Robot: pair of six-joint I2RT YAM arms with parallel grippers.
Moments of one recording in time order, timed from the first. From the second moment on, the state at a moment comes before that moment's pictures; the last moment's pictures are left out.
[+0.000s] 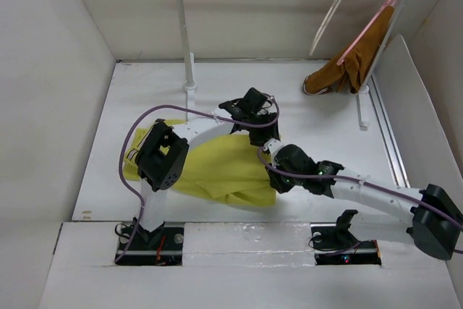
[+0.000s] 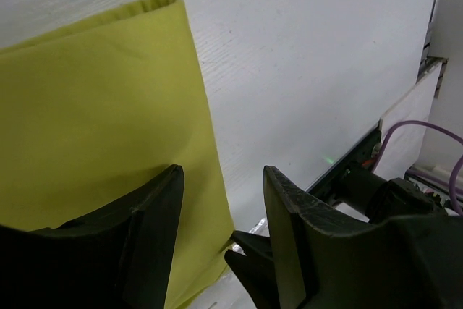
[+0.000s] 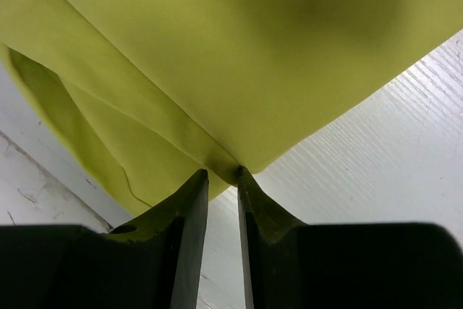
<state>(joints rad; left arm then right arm) -0.79 1.97 1.52 -0.47 0.40 -0.70 0.90 1.13 0.62 -0.37 0.03 0.21</state>
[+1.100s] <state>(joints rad) -0.78 2.10 1.51 -0.42 0.26 -0.76 1.17 0.85 0.45 -0.57 0.07 0.43</state>
